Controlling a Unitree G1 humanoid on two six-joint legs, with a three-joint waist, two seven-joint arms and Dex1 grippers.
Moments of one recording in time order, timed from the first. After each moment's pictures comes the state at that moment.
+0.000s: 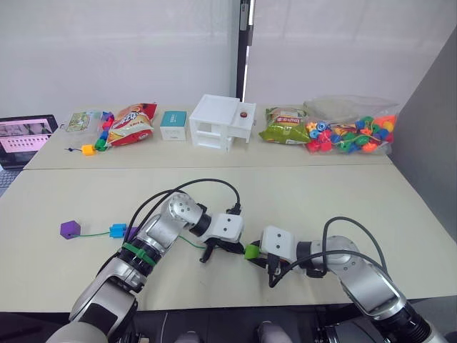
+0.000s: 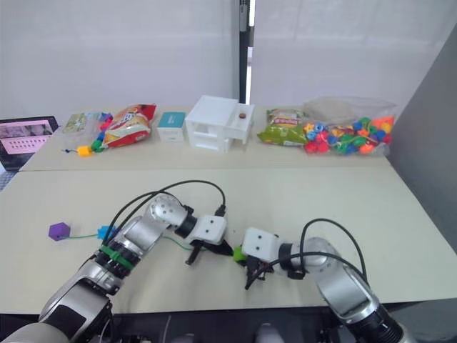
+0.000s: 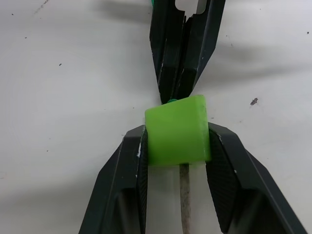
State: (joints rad) left arm -0.71 0.42 -0.46 0.28 0.05 0.04 -1.40; right arm -0.26 -0.64 0.37 -0.42 0.00 0.52 0.92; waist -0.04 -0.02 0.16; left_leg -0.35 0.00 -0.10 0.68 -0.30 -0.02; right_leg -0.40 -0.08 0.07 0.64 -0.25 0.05
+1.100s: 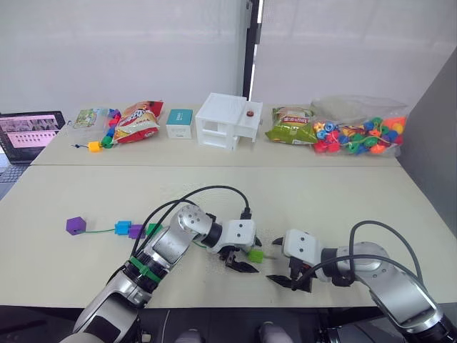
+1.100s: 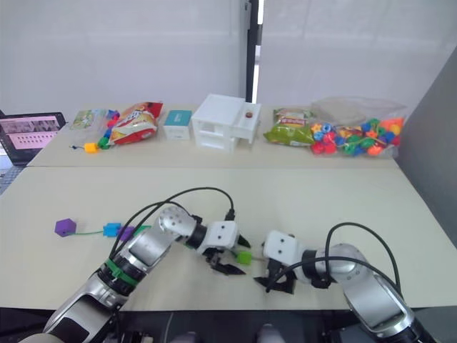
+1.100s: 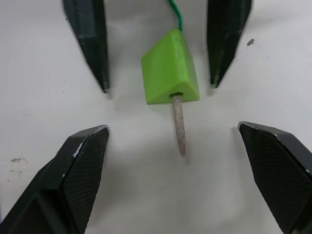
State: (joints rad) left arm -0.63 0.38 -0.51 0.12 0.02 0.22 -1.27; right arm -0.14 -0.78 0.23 -0.53 0.10 0.60 0.92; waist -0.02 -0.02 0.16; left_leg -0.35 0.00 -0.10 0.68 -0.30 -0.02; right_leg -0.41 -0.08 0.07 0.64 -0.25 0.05
